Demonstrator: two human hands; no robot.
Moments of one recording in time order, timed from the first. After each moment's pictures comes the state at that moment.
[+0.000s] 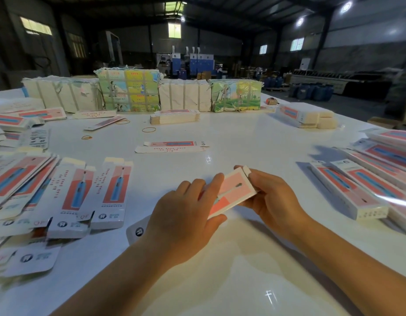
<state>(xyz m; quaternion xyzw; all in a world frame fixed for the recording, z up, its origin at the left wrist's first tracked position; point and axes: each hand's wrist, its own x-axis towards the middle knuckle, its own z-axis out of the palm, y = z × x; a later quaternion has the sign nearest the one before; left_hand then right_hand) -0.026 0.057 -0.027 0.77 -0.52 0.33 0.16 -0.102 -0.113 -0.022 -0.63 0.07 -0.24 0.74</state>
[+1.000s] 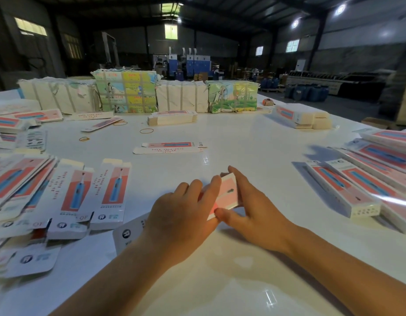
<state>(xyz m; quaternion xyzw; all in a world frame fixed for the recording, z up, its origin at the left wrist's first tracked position) -0.027 0.061 -0.025 0.76 -0.53 0.37 0.10 -0.116 -0.097 -0.033 -0.91 0.01 -0.19 0.36</state>
